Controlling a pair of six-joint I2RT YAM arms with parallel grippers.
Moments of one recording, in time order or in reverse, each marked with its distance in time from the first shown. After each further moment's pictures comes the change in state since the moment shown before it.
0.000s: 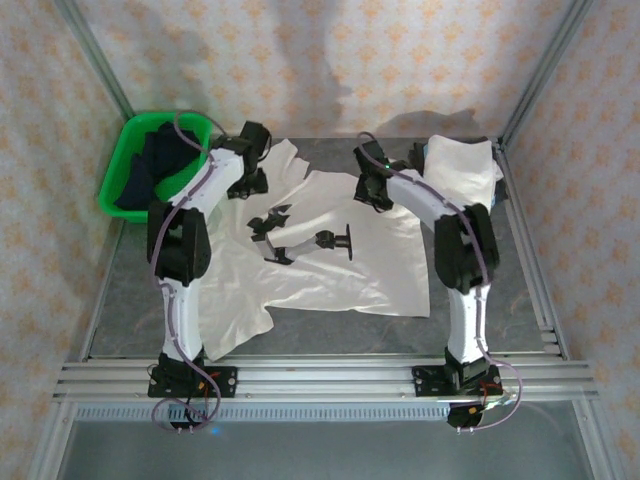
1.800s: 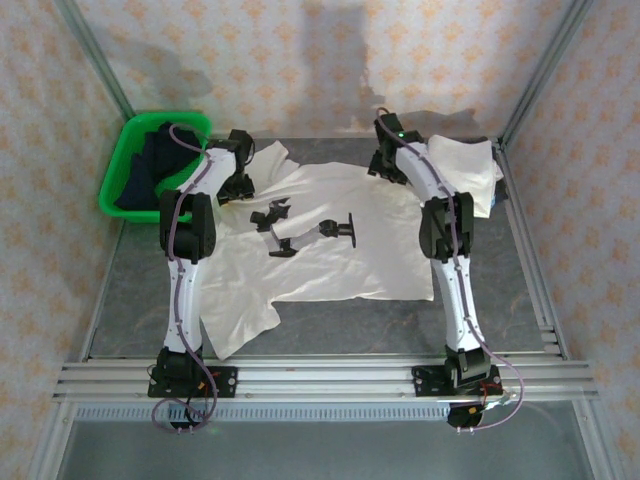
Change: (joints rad) left arm 0.139 0.285 0.164 -0.047 0.022 0.004; right arm -0.189 0.428 0.677 -0.295 -0.070 -0.166
